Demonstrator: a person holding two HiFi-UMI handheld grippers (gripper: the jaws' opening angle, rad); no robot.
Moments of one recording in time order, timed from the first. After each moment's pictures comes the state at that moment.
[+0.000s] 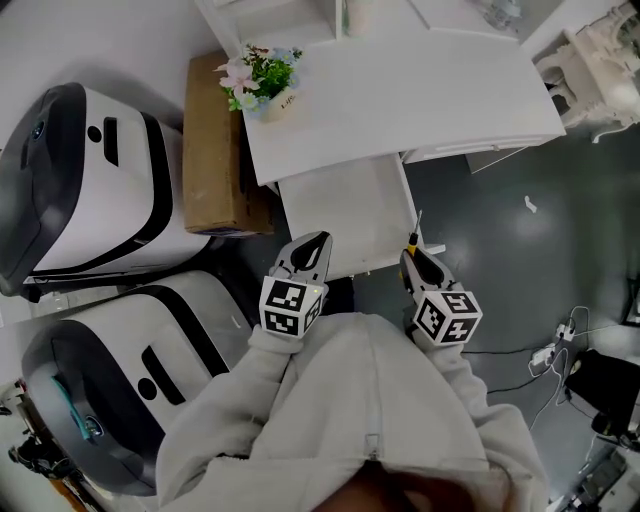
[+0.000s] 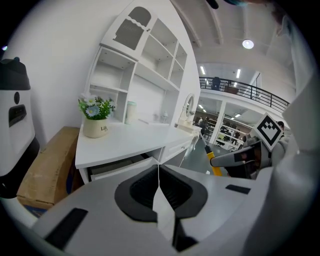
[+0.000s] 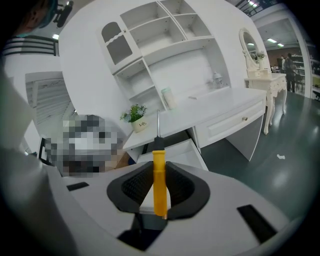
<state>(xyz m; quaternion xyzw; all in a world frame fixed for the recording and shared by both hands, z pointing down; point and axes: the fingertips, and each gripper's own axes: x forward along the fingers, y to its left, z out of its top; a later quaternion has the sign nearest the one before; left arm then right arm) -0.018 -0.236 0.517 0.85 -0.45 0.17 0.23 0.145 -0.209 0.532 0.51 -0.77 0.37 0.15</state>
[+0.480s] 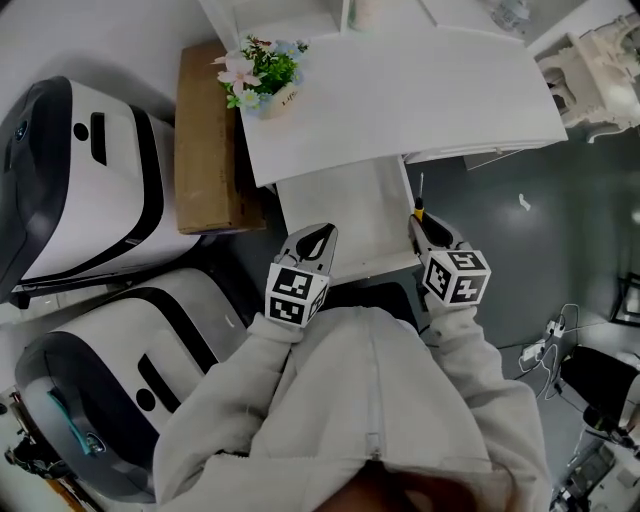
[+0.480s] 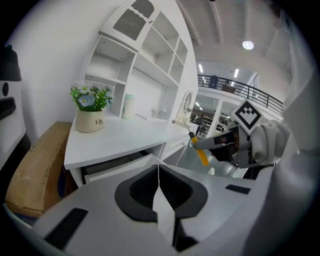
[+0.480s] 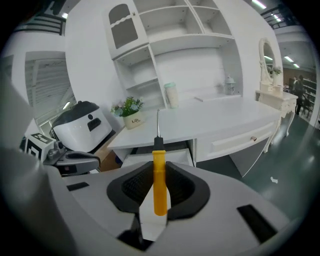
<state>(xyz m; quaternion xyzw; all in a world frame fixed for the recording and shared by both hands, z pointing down) -0.013 -0.265 0.544 0.85 -0.43 0.18 0.24 0.150 -0.293 0.543 0.50 -0.78 0.31 0.22</state>
